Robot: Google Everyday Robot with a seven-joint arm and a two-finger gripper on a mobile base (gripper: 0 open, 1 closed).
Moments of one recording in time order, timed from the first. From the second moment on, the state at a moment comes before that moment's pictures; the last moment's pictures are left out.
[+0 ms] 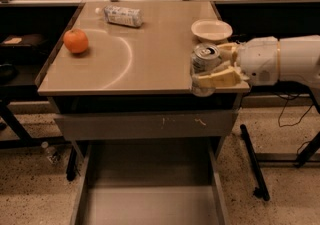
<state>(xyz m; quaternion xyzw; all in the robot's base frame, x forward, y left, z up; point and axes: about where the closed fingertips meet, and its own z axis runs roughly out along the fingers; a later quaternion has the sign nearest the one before) 0.538 -0.111 0.919 -0.51 0.63 0.28 0.51</state>
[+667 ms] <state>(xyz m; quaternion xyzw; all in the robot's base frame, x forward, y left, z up) 0.426 -0.125 0.889 -0.50 0.63 0.31 0.51</state>
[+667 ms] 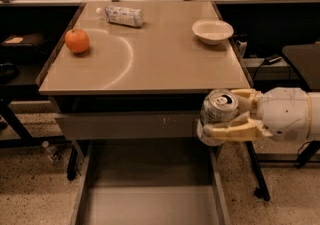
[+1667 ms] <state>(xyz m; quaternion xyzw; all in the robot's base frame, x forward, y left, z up) 0.444 -0.109 0.834 -0.51 0.65 0.30 0.47</state>
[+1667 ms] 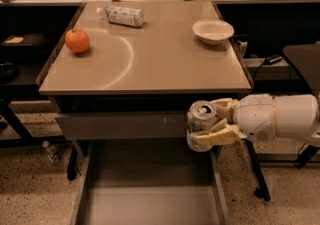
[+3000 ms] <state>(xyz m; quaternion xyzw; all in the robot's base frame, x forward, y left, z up) 0.503 -0.107 0.597 -0.60 0.70 0.14 0.37</state>
